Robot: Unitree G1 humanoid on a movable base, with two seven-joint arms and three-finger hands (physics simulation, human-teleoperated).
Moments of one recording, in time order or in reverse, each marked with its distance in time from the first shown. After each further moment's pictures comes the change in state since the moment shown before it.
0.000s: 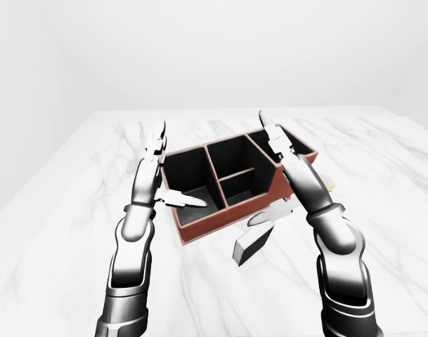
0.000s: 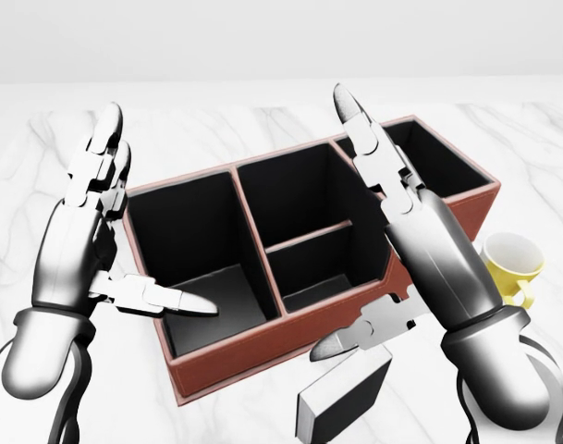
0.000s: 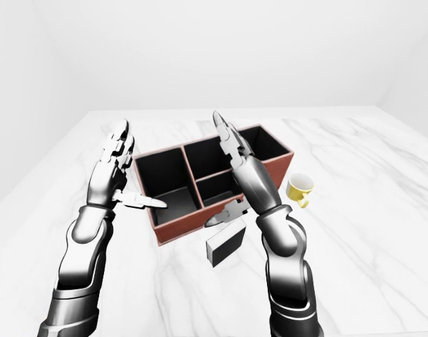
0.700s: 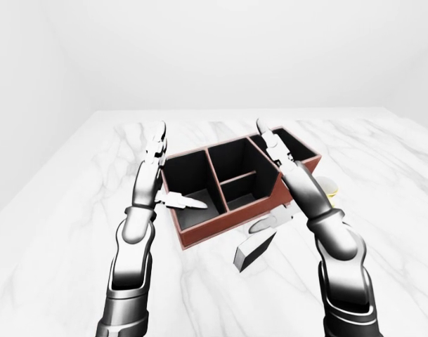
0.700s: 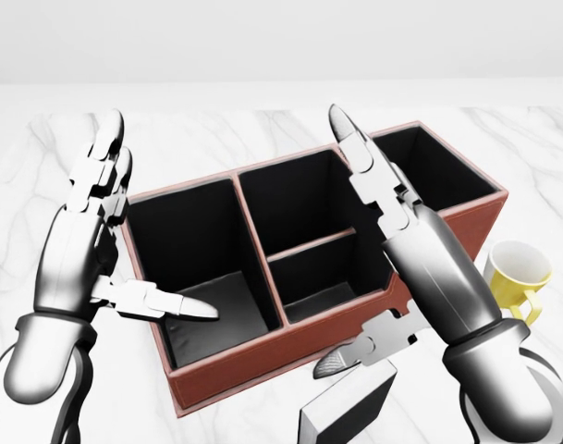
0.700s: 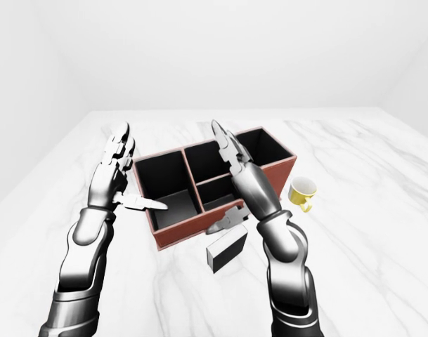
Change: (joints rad) left arm 0.017 -0.006 -0.004 -0.002 0.001 0.000 0.002; right arm 0.044 -0.001 0.005 -0.019 -0.002 0.000 0.029
